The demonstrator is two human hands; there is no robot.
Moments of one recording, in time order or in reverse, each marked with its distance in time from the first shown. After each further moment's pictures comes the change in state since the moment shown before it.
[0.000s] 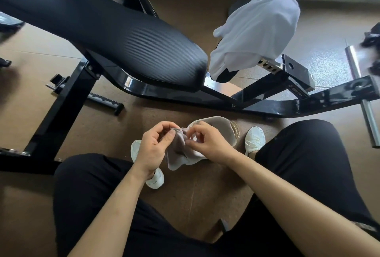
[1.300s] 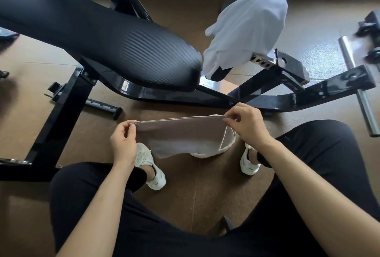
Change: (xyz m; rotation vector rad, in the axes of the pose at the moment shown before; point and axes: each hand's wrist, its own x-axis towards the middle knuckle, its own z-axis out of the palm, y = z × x) left_hand 0.033 -0.058 -0.053 0.137 0.547 -0.163; right_hand -0.019 0.040 -0.085 -0.314 0.347 -0.007
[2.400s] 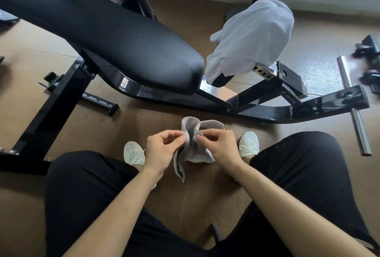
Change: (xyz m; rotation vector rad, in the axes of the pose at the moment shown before) left_hand -0.077 0.047 0.058 -0.082 -0.400 -0.011; right_hand -0.027 -0.044 0.051 0.463 -0.075 0.309
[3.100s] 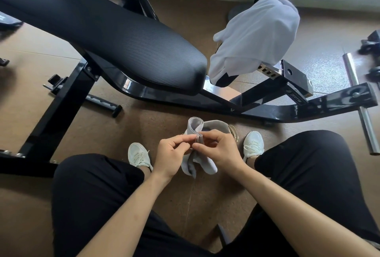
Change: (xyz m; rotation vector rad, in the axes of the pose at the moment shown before) left_hand -0.008 0.000 0.007 -0.044 -0.144 0.071; right_hand -0.006 -0.006 0.002 -0.049 -0.100 -0.133
